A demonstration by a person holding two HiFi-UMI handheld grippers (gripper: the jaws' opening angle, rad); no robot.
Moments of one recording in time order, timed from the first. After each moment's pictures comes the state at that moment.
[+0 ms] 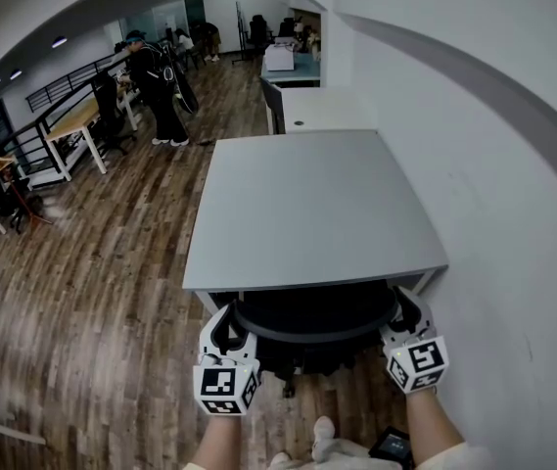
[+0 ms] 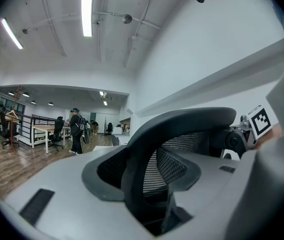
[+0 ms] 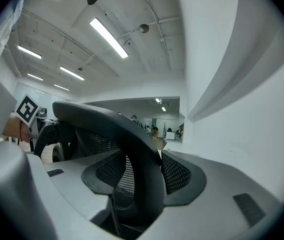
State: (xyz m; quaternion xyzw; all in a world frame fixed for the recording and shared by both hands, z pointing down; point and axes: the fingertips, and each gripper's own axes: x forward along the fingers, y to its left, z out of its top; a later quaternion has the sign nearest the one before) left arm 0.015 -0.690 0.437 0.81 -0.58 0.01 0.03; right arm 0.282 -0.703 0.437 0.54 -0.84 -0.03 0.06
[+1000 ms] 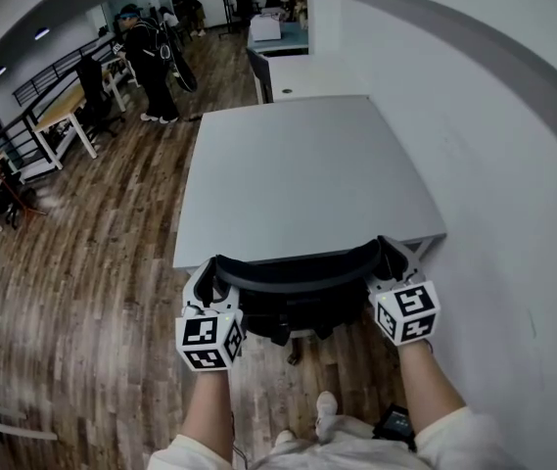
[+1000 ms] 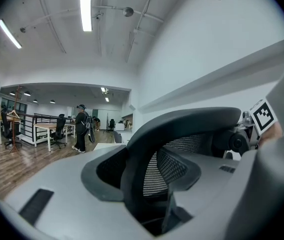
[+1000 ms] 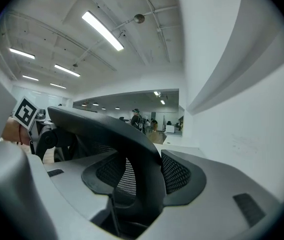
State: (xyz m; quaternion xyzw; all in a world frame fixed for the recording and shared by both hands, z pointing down) left arm 0.009 -0.745 0.431 0.80 -0.59 0.03 0.05; right arm 0.275 -0.756 0.430 0.54 -0.83 0.01 0.09
